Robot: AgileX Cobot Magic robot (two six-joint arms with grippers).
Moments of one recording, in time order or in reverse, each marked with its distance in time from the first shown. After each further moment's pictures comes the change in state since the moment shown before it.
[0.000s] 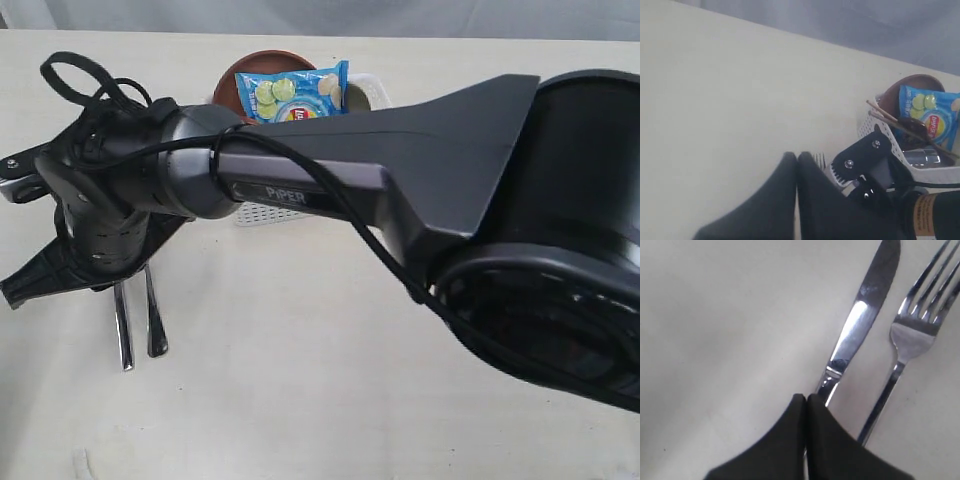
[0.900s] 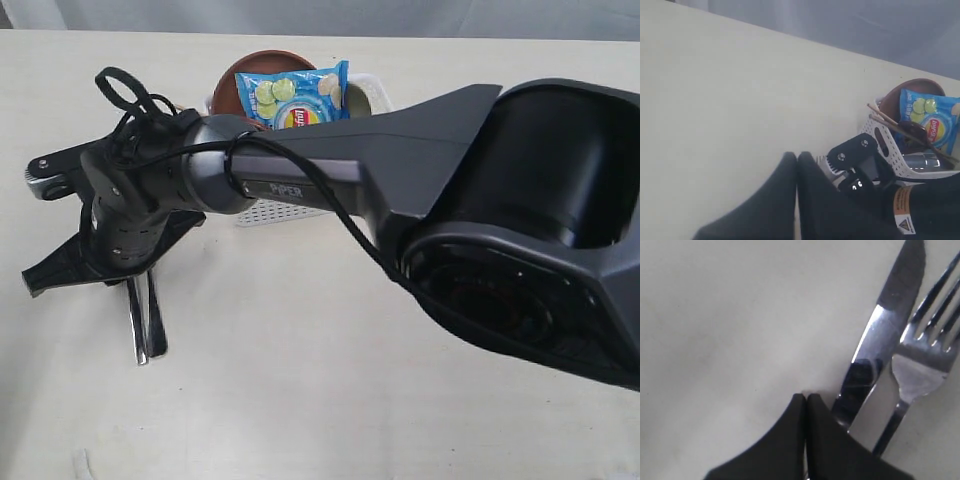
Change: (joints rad) left arm 0.000 0.000 0.000 0.015 -0.005 -0.022; right arm -0.059 0.068 -0.006 0.125 -0.093 -0.111
